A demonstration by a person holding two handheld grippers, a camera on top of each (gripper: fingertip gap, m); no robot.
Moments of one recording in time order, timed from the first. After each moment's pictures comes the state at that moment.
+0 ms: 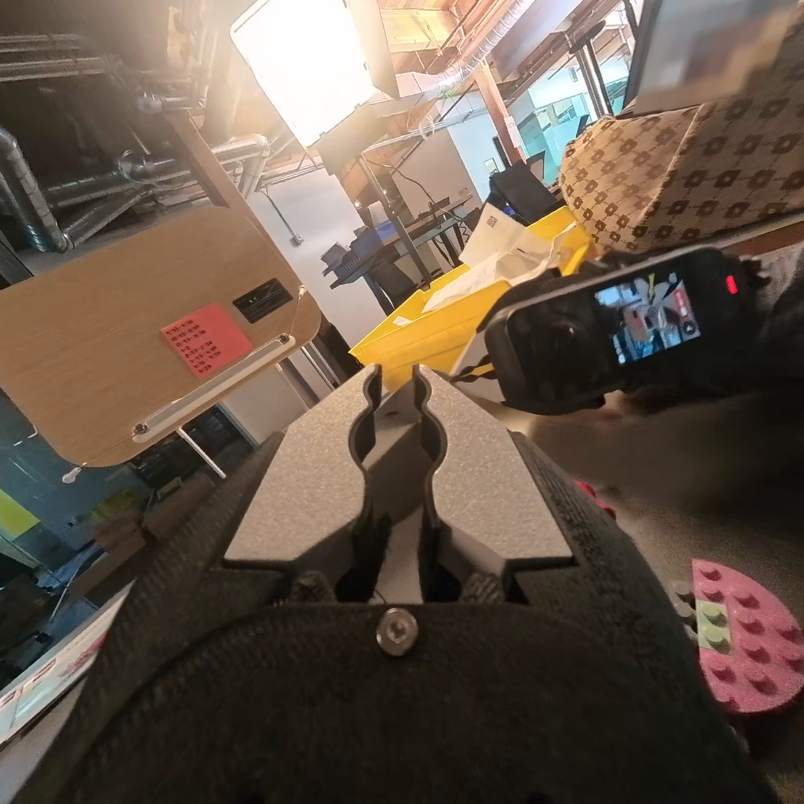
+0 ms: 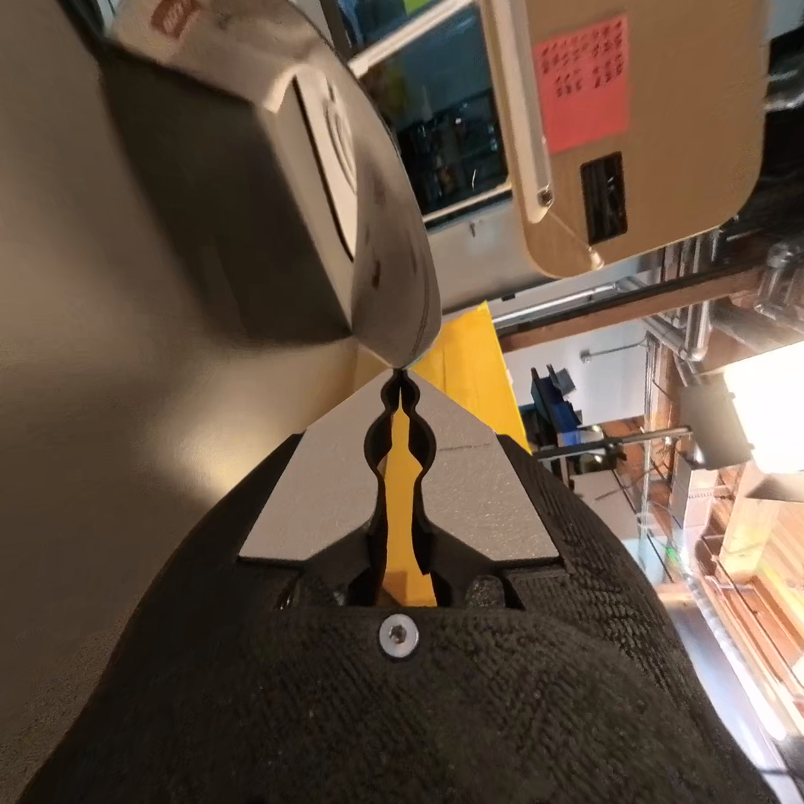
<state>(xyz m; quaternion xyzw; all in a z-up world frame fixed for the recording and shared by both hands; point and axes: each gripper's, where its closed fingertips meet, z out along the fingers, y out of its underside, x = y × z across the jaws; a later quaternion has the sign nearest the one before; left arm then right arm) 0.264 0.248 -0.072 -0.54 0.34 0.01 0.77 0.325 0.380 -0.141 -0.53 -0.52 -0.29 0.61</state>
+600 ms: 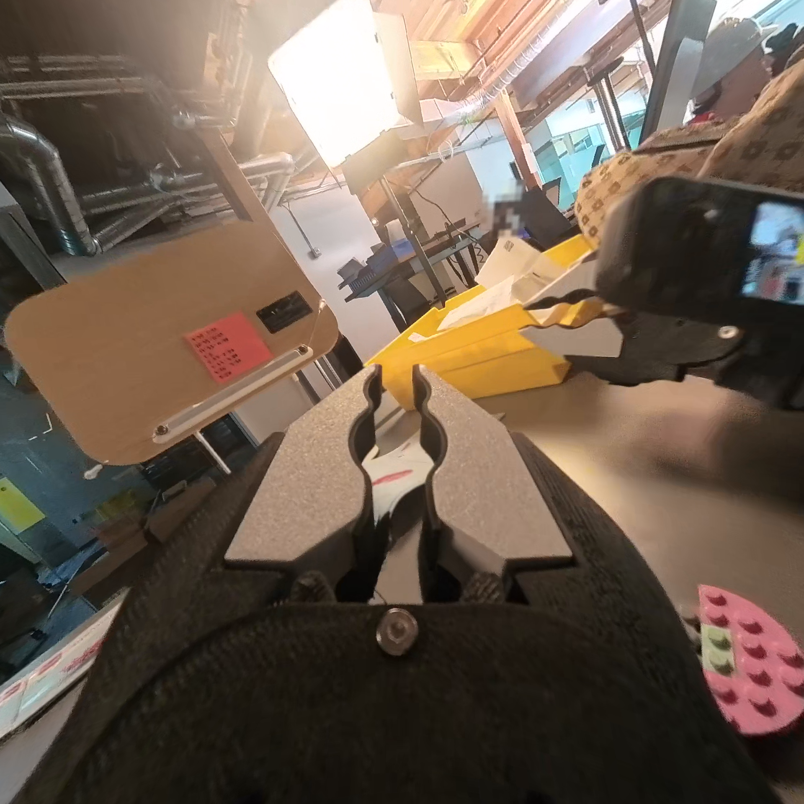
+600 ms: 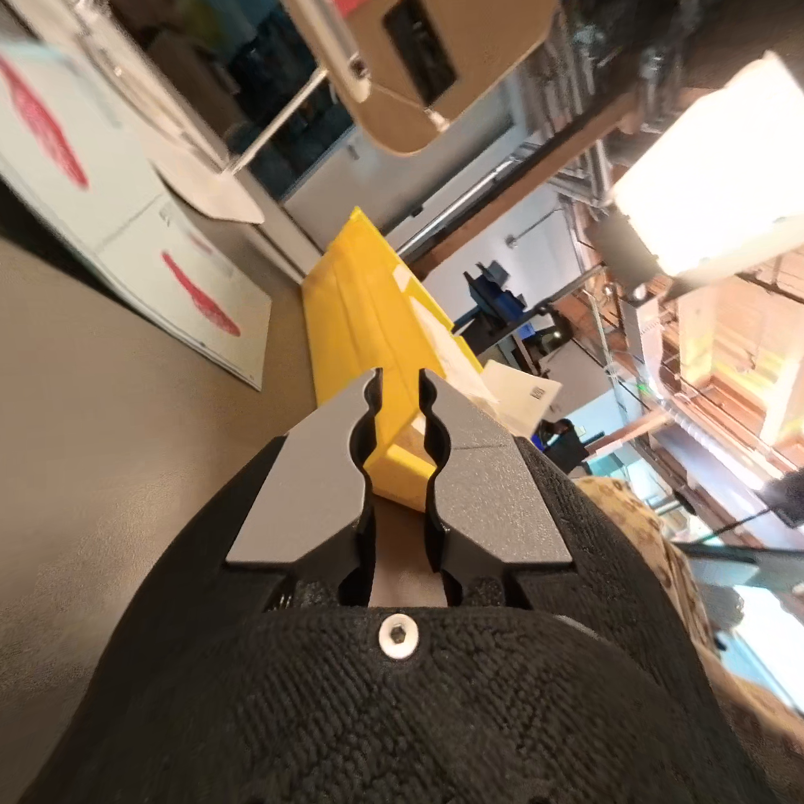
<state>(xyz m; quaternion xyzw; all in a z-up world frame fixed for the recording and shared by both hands) 0.259 0.243 -0.058 -0.53 0.31 0.01 0.79 0.397 0.350 -0.100 -0.59 -0.32 -0.30 0.68</state>
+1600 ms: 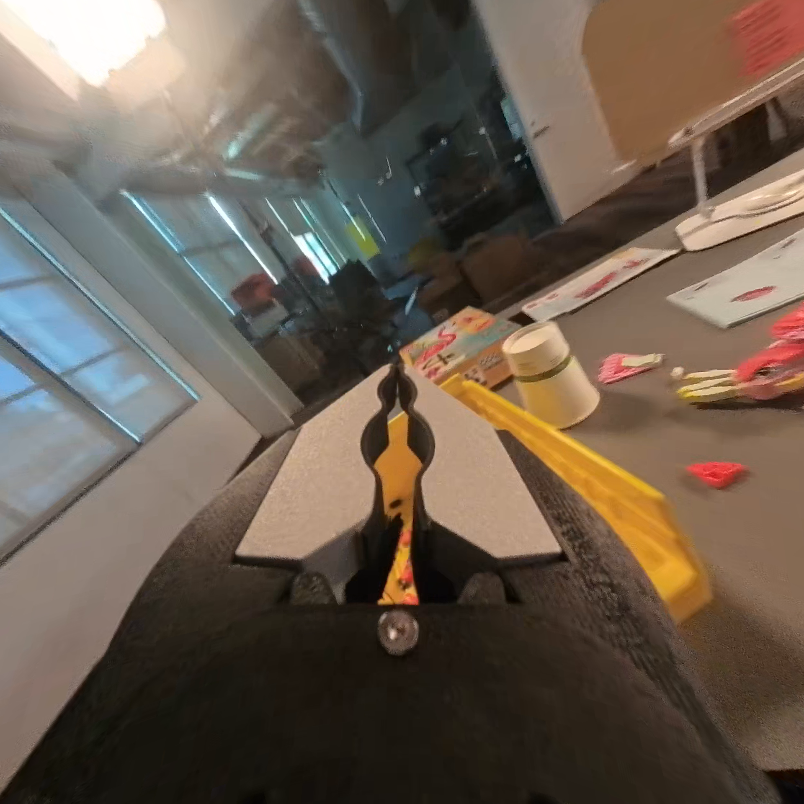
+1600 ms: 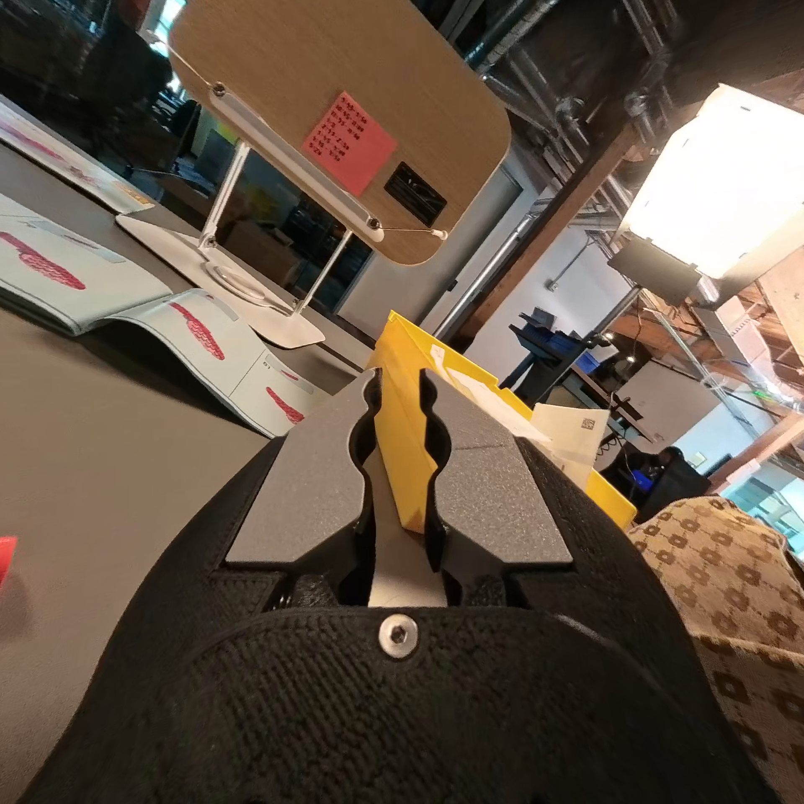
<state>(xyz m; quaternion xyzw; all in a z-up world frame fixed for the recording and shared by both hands) -0.131 -0.052 0.053 -0.68 0.06 0.35 0.65 0.357 0.314 -0.080 -0.57 -0.28 -0.15 0.76</state>
